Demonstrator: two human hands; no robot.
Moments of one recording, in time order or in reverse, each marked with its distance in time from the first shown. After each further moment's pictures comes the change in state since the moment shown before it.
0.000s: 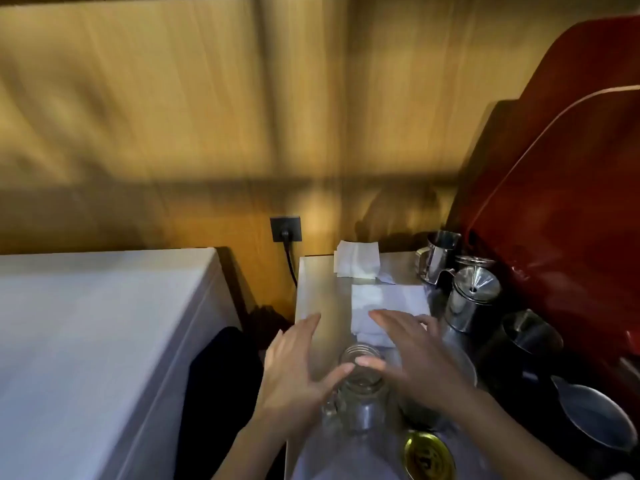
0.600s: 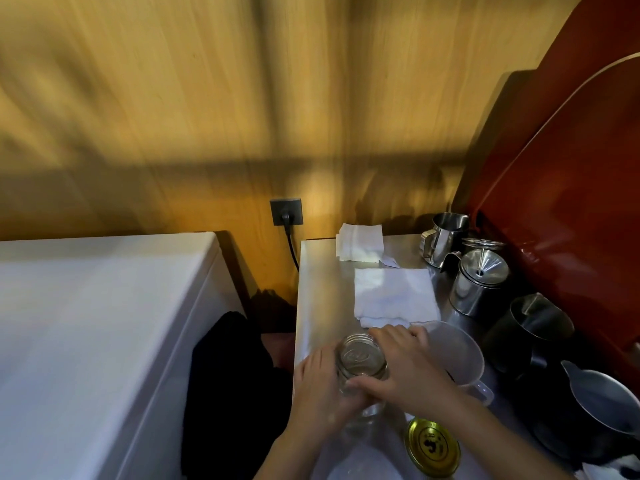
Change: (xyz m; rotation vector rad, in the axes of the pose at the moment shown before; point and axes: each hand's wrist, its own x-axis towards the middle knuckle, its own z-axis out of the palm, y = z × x) left_hand -0.015 -0.002 0.054 -0.069 -0.119 -0.139; right_hand -0.011 -0.006 0.034 -0.010 -0.160 0.061
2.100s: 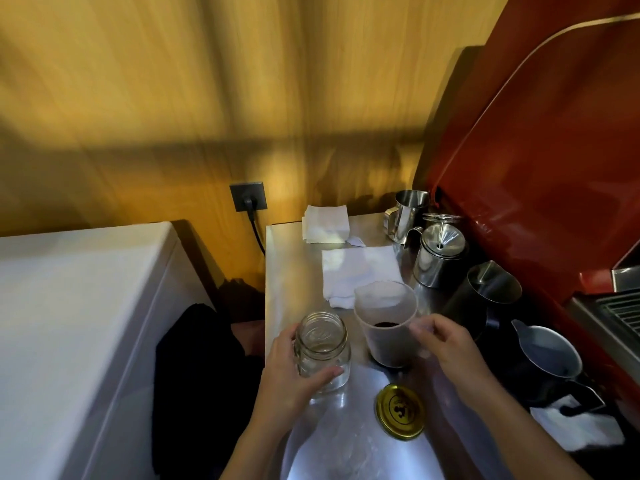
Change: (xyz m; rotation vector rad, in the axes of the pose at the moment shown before) left_hand -0.004 -0.025 0.008 -0.458 0.021 -0.022; right_hand -0.054 0.053 -0.019 0.974 0.327 0.529
